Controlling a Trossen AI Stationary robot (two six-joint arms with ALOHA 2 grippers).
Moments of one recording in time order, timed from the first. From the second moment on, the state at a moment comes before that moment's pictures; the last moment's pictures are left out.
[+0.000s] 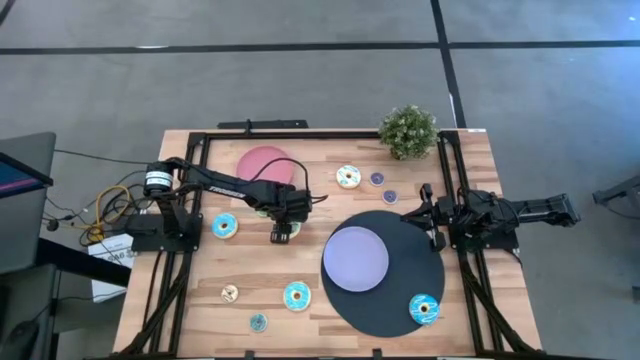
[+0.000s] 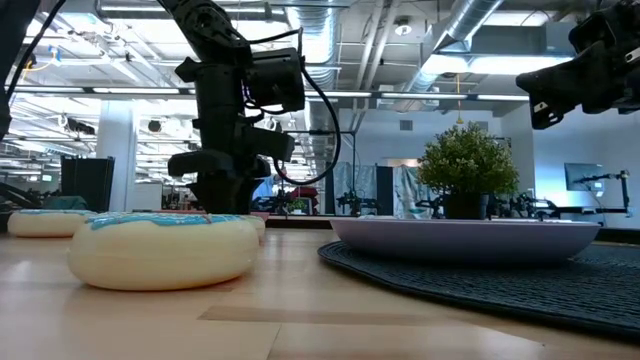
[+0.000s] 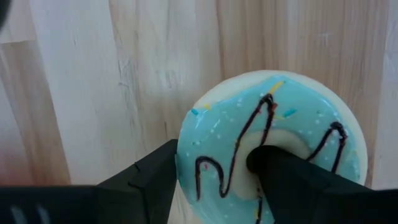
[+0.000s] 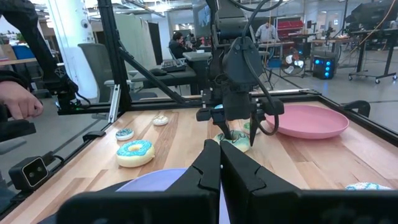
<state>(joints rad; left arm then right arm) 0.10 1.82 1.06 -0.57 -0.08 0.22 0.09 0.02 0.01 0.01 0.00 0.03</state>
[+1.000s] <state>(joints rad) 0.27 1.82 1.37 -0.84 -0.01 0.26 0.09 0.02 0.01 0.01 0.00 0.03</state>
